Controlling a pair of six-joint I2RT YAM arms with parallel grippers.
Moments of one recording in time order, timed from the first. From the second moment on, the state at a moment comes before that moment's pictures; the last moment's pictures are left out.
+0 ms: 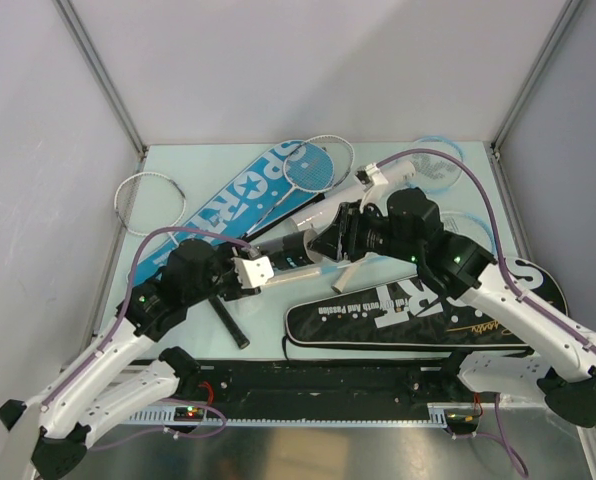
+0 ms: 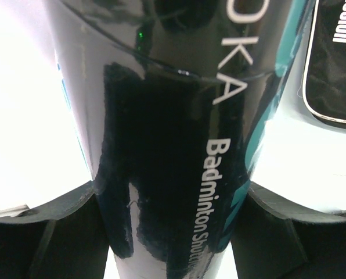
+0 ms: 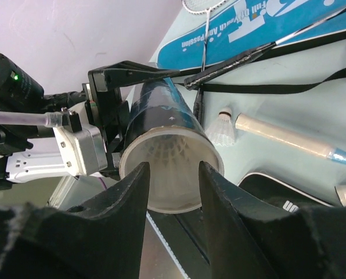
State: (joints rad) left arm -0.67 0.71 0.78 -0.59 0.08 0.73; right arm 0.84 1.11 1.22 -0.38 -0.22 0.64
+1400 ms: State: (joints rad) left arm -0.64 0.64 0.79 -0.77 0.03 0.84; right arm 0.77 1.27 1.17 -0.23 -0.67 0.73
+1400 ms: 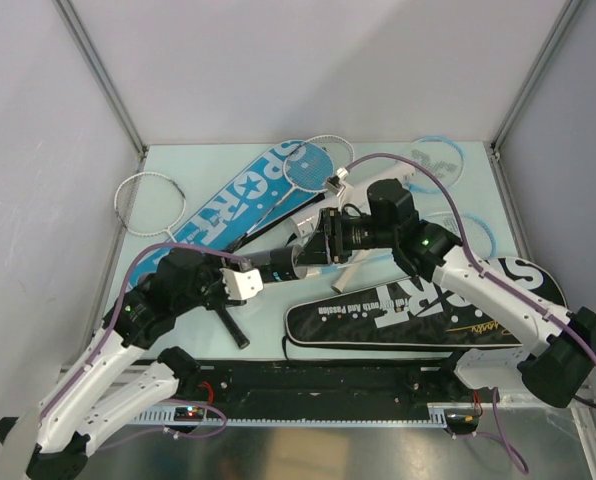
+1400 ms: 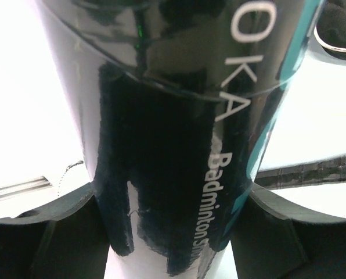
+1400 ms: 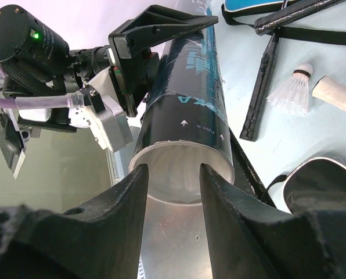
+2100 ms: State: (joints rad) left arm -0.67 0.74 0.97 -0.51 0.17 0.59; right arm 0.70 0.76 1.08 -0.10 -0.40 0.64
